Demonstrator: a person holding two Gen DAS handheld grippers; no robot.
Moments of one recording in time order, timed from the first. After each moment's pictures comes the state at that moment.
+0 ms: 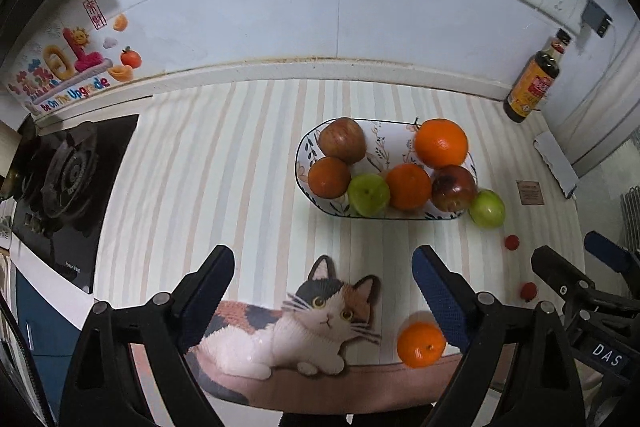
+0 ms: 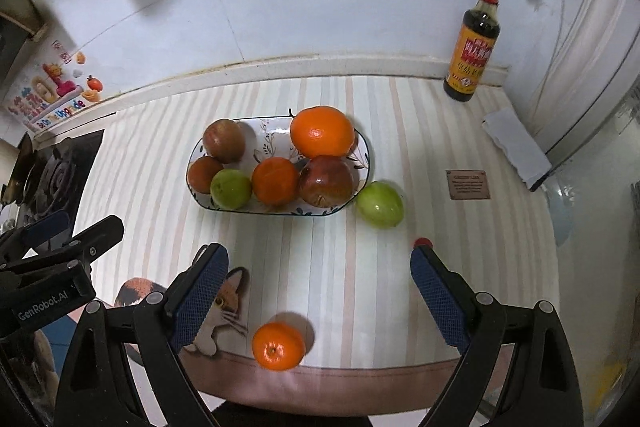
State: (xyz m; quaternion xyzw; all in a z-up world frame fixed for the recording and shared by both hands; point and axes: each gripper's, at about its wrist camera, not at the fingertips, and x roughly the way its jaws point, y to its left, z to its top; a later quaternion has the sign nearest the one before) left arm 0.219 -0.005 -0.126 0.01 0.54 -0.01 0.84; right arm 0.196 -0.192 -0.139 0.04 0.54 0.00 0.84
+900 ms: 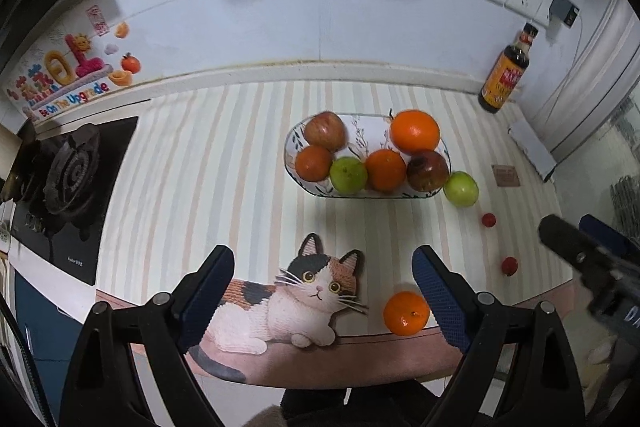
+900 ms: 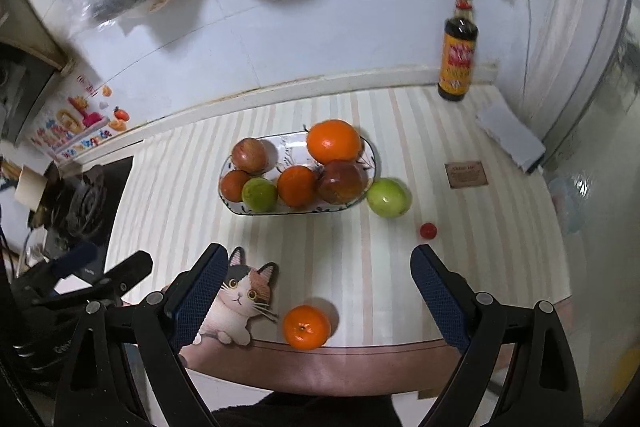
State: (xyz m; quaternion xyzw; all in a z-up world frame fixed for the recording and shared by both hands) left arm 0.185 -0.012 -0.110 0.02 0.54 -0.04 0.84; right arm 0.153 -0.208 -0.101 0.10 0.51 0.01 0.85
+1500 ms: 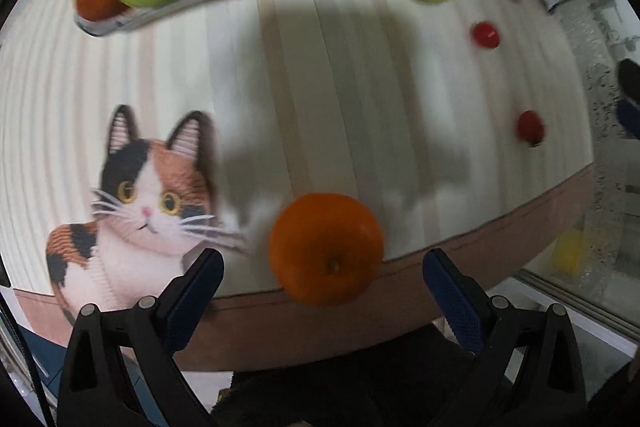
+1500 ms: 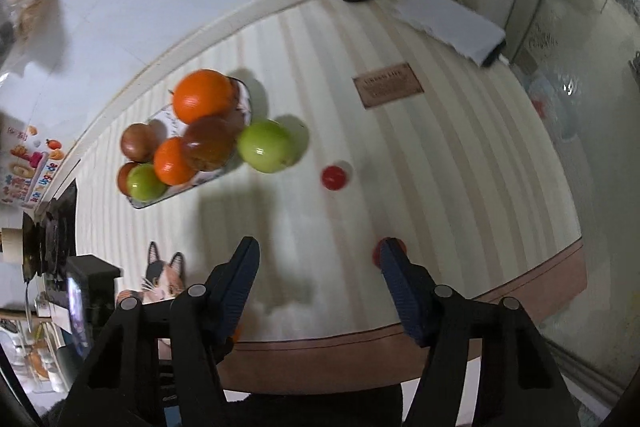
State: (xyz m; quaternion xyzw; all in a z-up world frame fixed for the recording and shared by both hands) left arm 0.192 -0.121 -0.308 0.06 0.74 -0.14 0.65; right arm 0.172 -0.344 -0.223 0.20 0.60 -0.06 0.78
